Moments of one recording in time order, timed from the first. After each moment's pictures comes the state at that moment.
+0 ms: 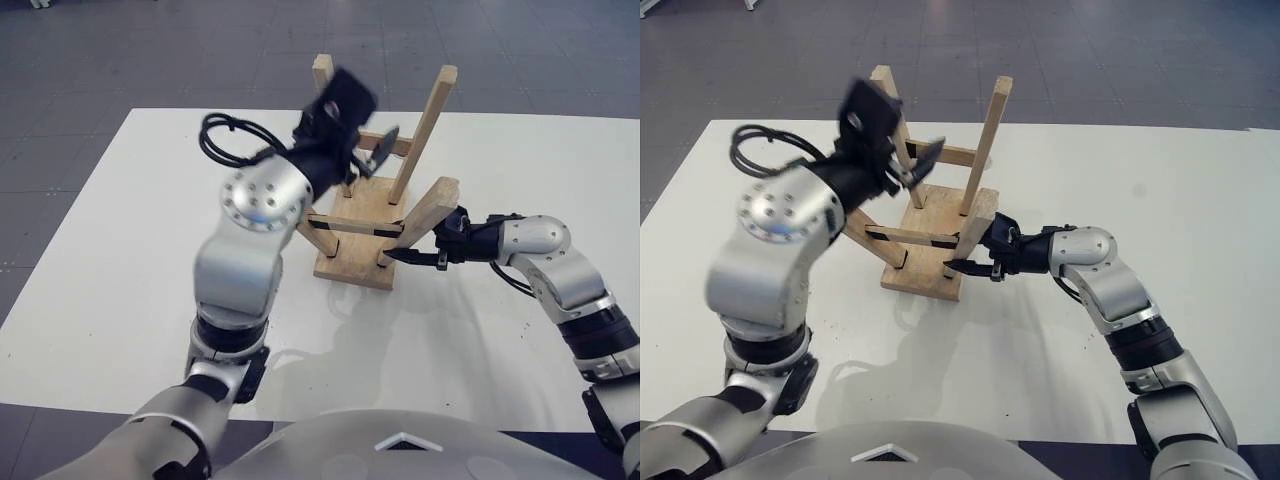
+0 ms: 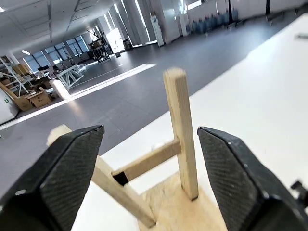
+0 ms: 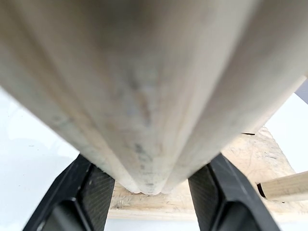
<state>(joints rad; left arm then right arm) -0.64 0.04 -0.09 -0.68 0.08 1.20 -0.43 -0.34 -0.66 0.37 -0.01 0.36 0.17 1.01</state>
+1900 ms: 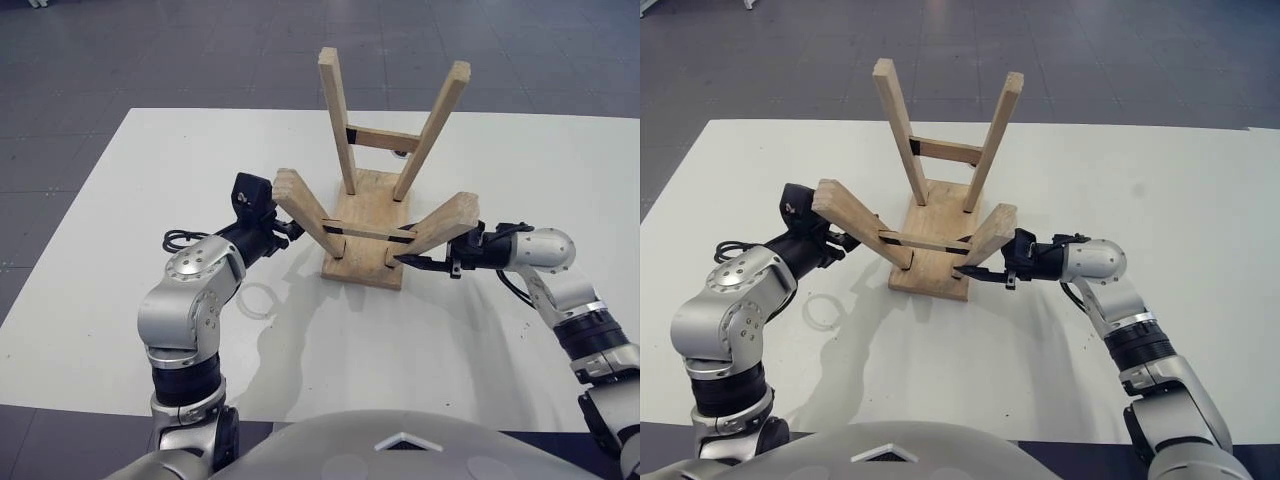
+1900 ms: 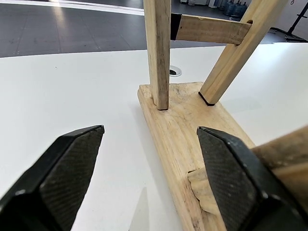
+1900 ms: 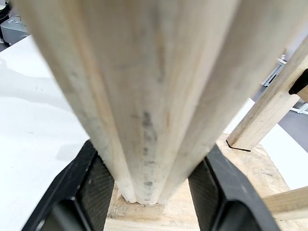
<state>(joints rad) -0.11 0.22 0.13 -0.54 -0.24 1.01 -0.45 -0.35 -0.63 0.40 0.27 0.40 -0.30 1.13</state>
